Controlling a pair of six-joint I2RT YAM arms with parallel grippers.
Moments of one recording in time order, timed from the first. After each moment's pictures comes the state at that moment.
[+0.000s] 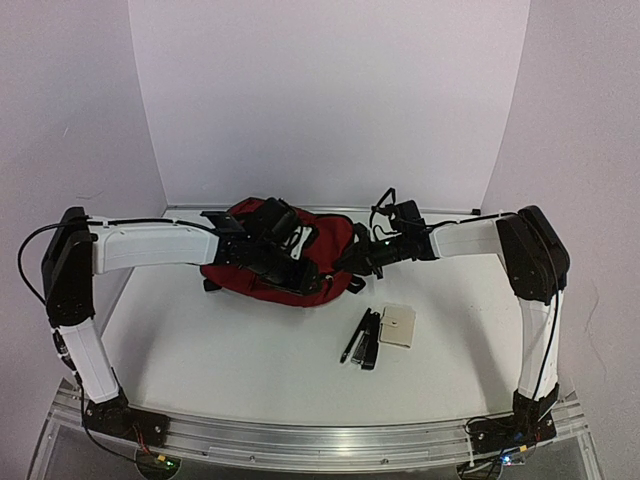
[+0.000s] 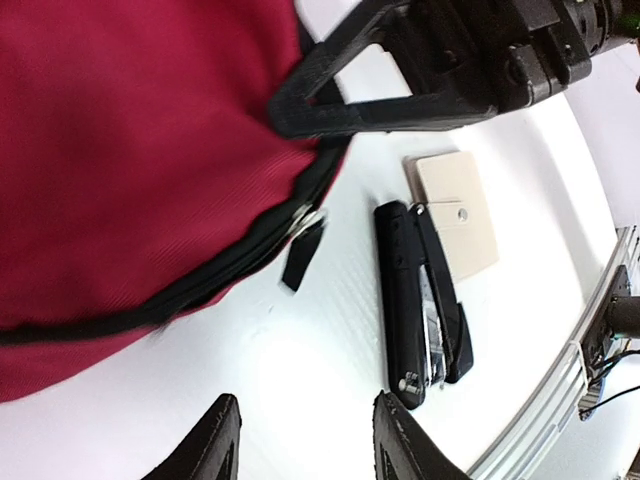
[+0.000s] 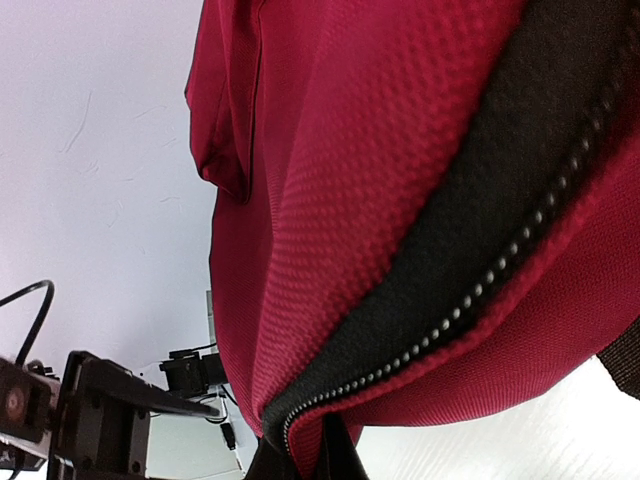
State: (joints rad) left arm -0.90 1.80 1.39 -0.47 0.13 -0.45; right arm 0.50 2.11 1.41 -0.01 -0.87 0.83
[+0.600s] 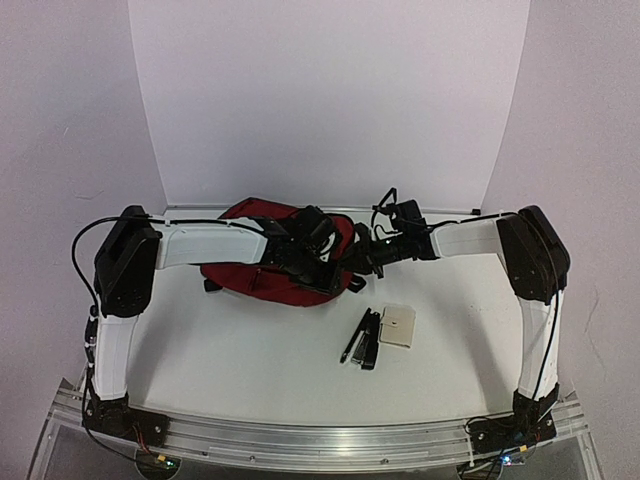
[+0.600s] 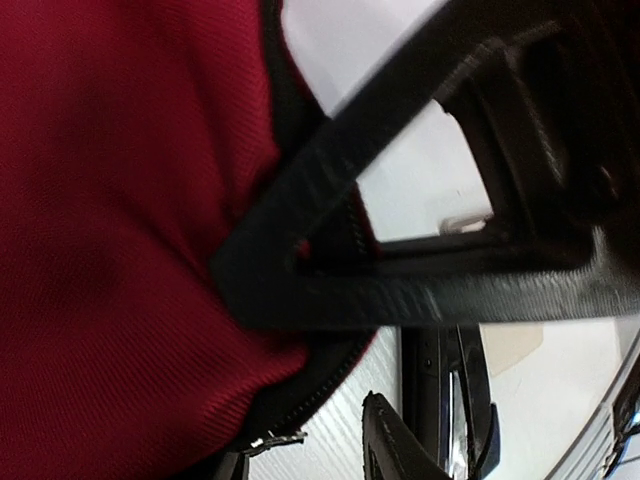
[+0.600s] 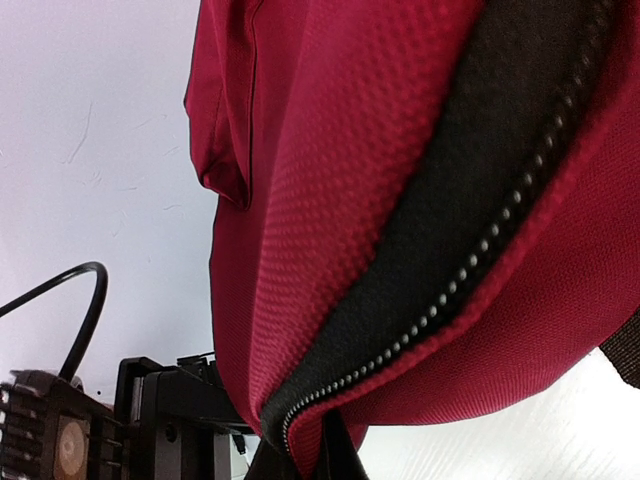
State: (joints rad) left arm -0.91 2.10 1.67 -0.49 0.07 -0.47; right arm 0.50 2.11 1.41 -0.01 -0.87 0.86
